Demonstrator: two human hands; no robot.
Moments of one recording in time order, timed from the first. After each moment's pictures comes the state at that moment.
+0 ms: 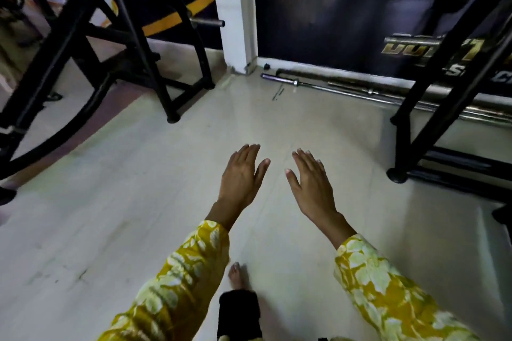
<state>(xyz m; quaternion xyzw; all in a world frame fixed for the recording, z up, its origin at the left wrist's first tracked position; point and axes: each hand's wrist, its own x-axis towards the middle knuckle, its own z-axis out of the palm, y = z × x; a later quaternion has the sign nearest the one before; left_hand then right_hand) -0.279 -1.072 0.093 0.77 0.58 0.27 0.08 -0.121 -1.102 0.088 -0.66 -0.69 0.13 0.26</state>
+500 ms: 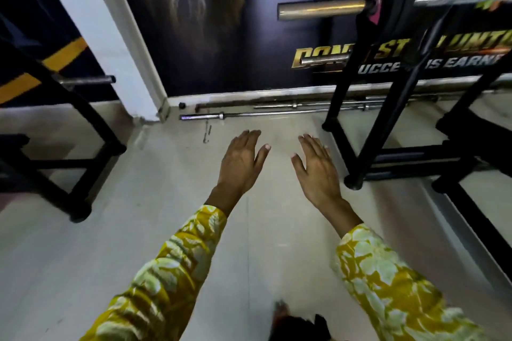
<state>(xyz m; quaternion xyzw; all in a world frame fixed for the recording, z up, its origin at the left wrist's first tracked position) -0.190 -0.684 0.139 0.88 0.37 0.26 0.15 -0.062 -0.785 0.134 -0.80 -0.51 0.02 0.33</state>
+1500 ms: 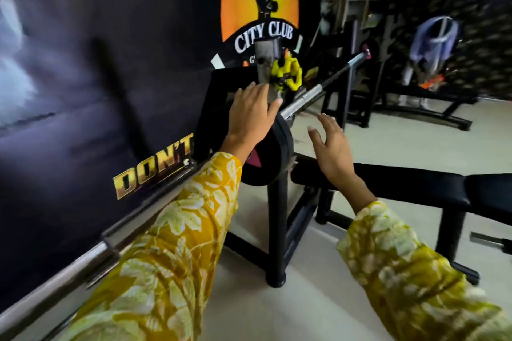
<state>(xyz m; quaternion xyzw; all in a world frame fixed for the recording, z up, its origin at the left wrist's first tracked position) 0.355 -0.426 0.336 0.92 -0.10 0.36 0.13 0.328 -0.595 0.284 -0.87 -0.10 -0.26 0.40</state>
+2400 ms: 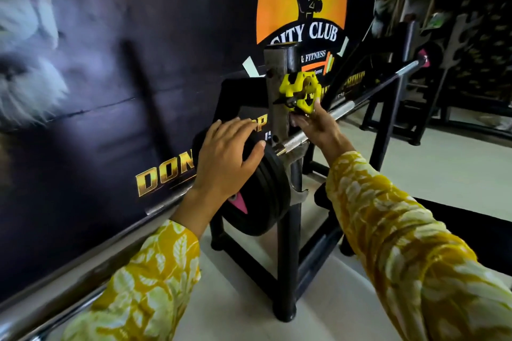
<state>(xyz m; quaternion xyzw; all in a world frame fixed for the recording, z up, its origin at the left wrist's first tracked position) 0.380 -0.418 0.311 0.92 -0.05 0.38 0.11 0.583 -0.569 0.298 -0.31 -0.03 0.14 0.94</state>
